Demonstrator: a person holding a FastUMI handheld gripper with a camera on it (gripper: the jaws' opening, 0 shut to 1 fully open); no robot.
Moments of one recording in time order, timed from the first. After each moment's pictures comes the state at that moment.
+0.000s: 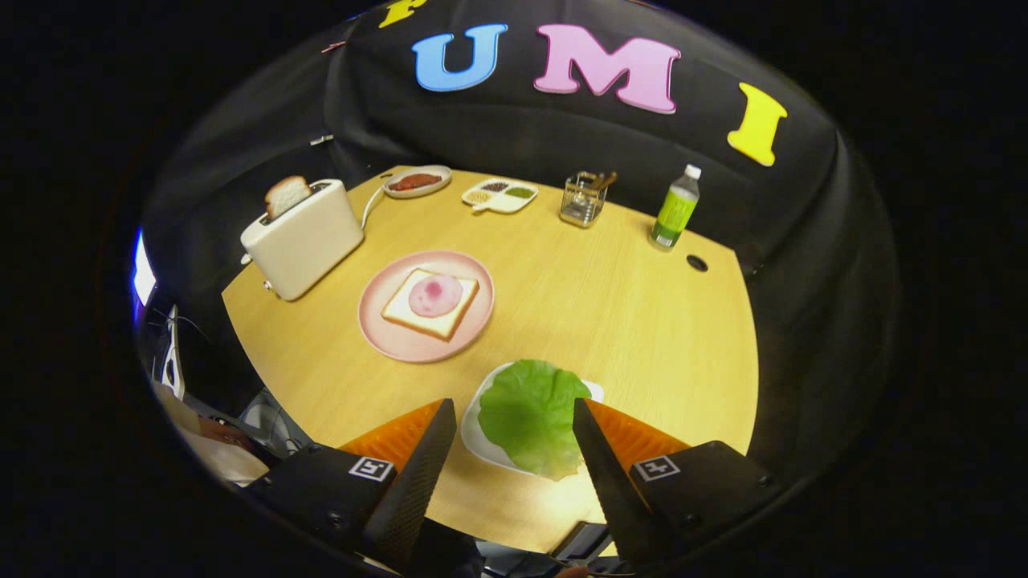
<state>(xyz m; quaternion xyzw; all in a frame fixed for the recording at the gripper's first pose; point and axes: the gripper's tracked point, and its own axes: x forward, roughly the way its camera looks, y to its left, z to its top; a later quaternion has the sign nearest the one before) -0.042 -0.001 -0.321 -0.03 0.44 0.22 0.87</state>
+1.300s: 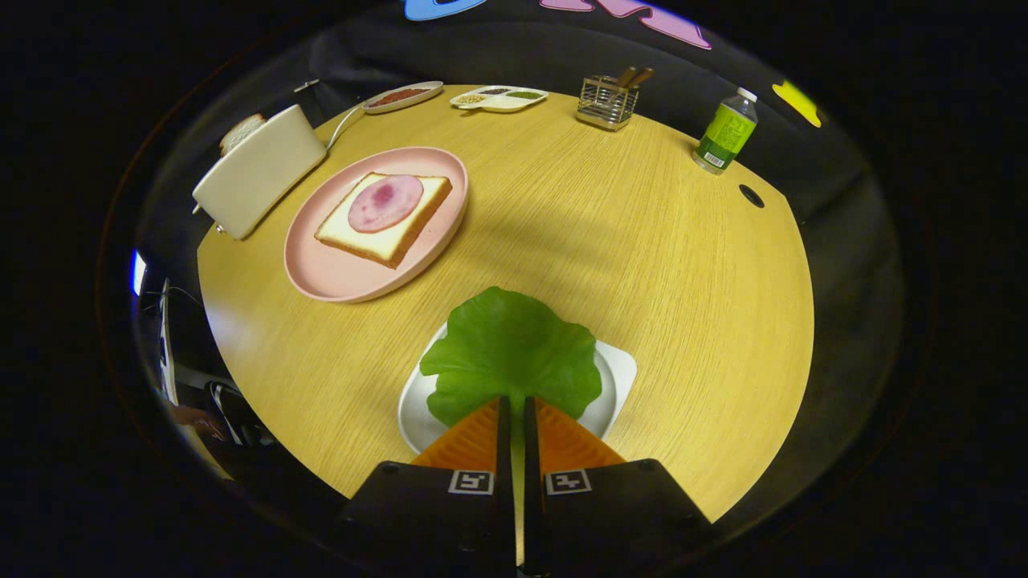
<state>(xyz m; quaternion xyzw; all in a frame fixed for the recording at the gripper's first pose) -0.025 0.001 -0.420 -0.07 0.54 0.24 0.80</state>
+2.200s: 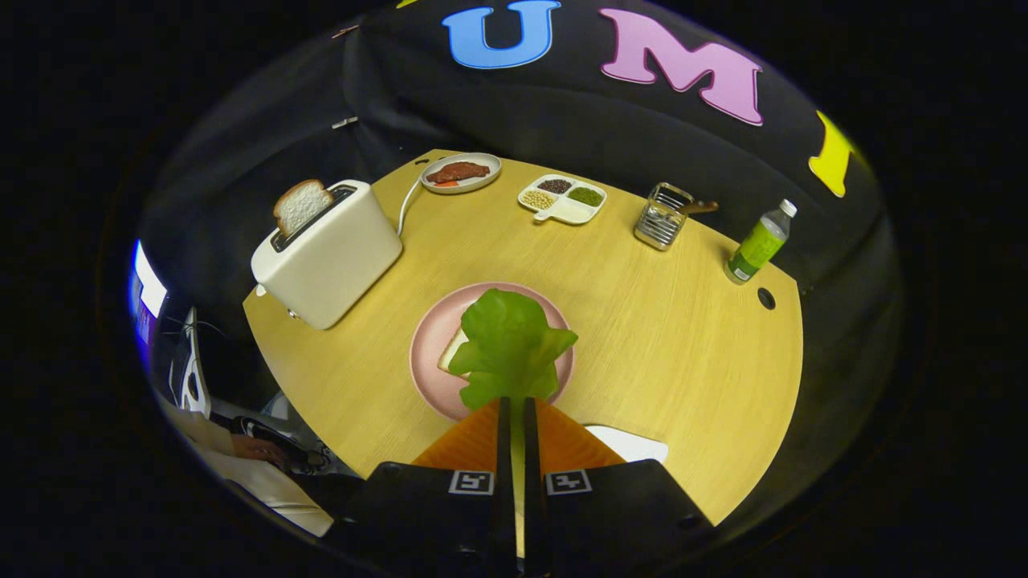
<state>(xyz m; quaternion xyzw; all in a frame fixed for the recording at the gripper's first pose) 0.025 0.130 -0.284 -0.05 0.46 0.28 0.84</state>
